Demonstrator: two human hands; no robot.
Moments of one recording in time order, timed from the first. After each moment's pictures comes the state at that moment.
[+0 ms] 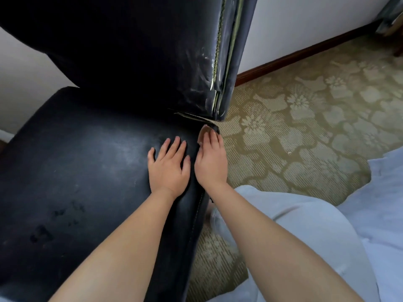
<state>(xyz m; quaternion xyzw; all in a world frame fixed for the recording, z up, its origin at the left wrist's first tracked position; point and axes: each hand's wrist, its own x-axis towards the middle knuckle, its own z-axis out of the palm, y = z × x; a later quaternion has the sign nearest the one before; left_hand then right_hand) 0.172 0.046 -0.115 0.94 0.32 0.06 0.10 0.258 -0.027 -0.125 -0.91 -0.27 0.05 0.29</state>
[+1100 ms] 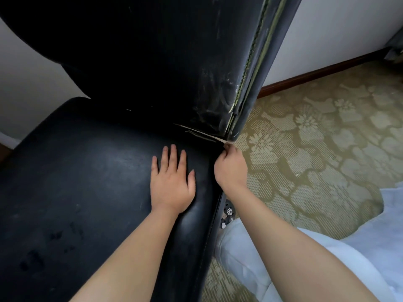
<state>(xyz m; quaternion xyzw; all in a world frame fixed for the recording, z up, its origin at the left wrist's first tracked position) 0.183 0.070 -0.119 0.94 0.33 0.03 0.04 0.308 -0.006 -0.115 -0.92 -0.16 0.09 0.35</state>
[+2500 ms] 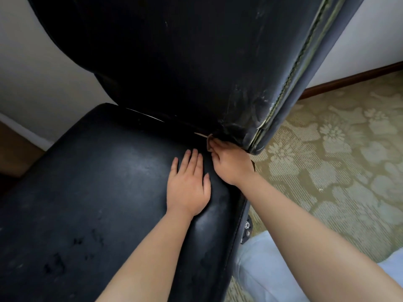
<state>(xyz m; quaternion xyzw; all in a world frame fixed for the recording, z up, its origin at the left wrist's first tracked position) 0.191 0.094 -0.121 0.95 0.32 0.07 0.03 0.330 0.044 -0.098 -0.84 -0.53 0.07 0.12</state>
